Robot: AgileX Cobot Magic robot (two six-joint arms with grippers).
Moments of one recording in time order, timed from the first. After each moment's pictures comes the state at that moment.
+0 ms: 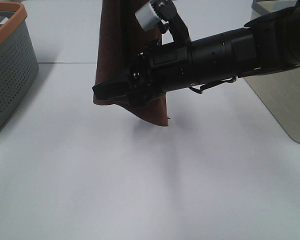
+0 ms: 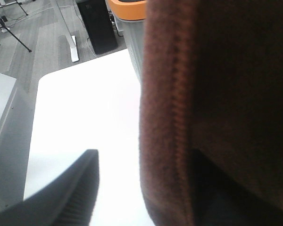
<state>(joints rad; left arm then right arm) -0.54 1.67 -1.93 -0.39 0.84 1.20 0.50 1.77 -0.96 1.73 0.56 -1.91</state>
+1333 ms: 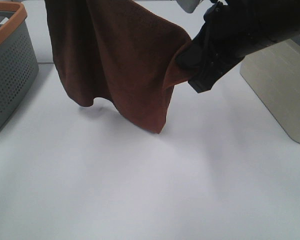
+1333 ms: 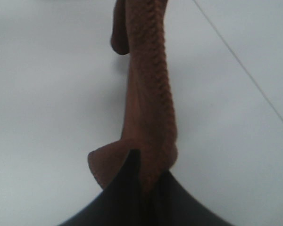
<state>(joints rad) -0.51 1.73 -1.93 0.12 1.04 0.56 0.50 1.43 -0.98 0.51 0.26 -0.96</state>
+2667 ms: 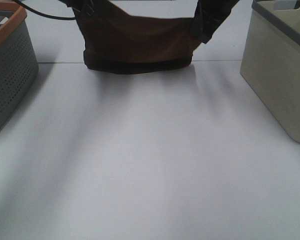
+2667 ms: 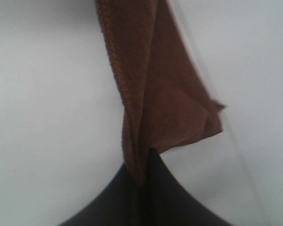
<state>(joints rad) -0.36 2.11 -1.92 0.14 0.59 0.50 0.27 2.10 -1.87 0.26 0.73 -1.08</state>
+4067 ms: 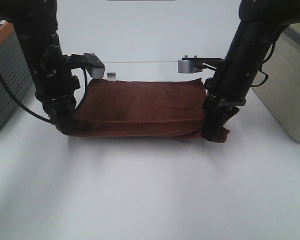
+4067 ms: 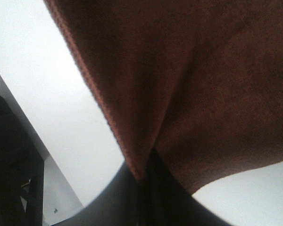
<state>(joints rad) -0.37 2.11 -1.57 -0.16 1.21 0.82 0.27 2.06 -1.42 0.44 1.08 -0.76</state>
